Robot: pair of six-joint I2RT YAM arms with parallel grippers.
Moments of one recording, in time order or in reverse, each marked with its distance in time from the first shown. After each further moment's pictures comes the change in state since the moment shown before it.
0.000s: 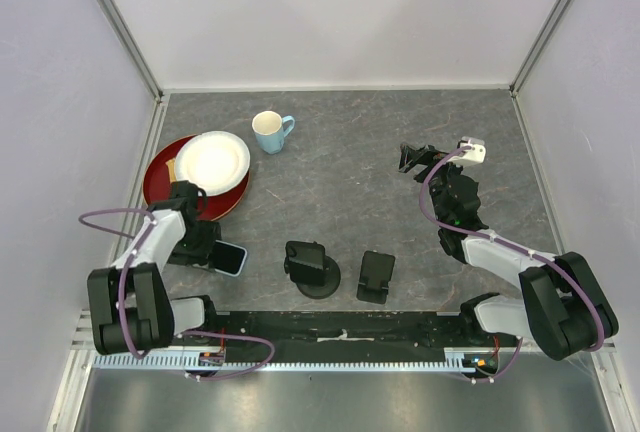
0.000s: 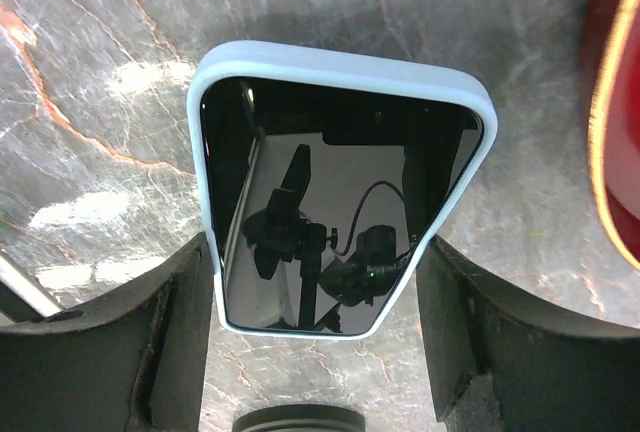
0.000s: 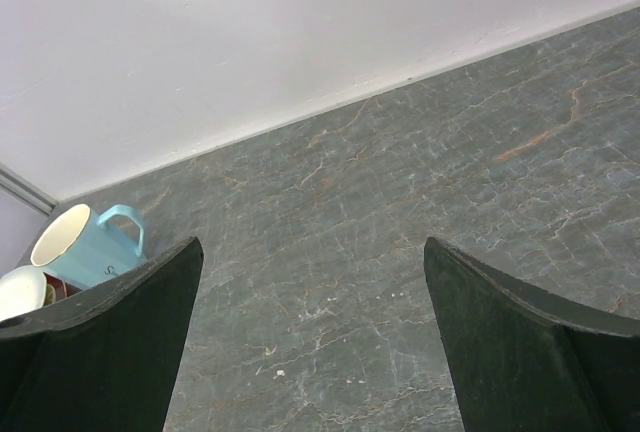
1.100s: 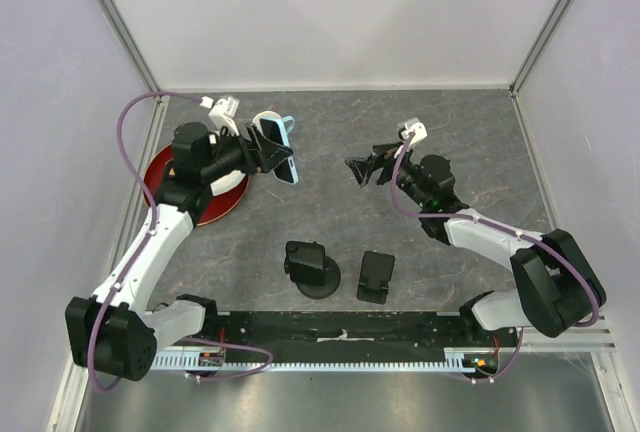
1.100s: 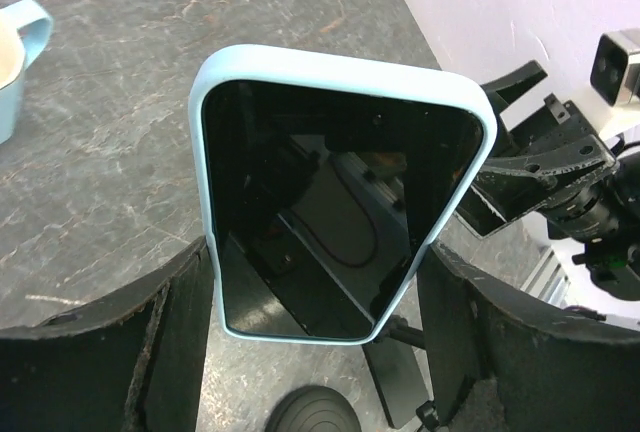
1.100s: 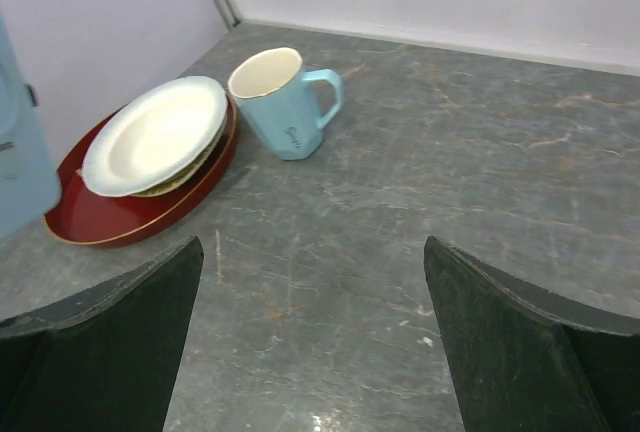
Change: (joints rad) left arm -0.305 -0.172 0.261 0.817 0.652 0.832; right arm 0.109 0.126 0.200 -0.137 -0.446 -0.147
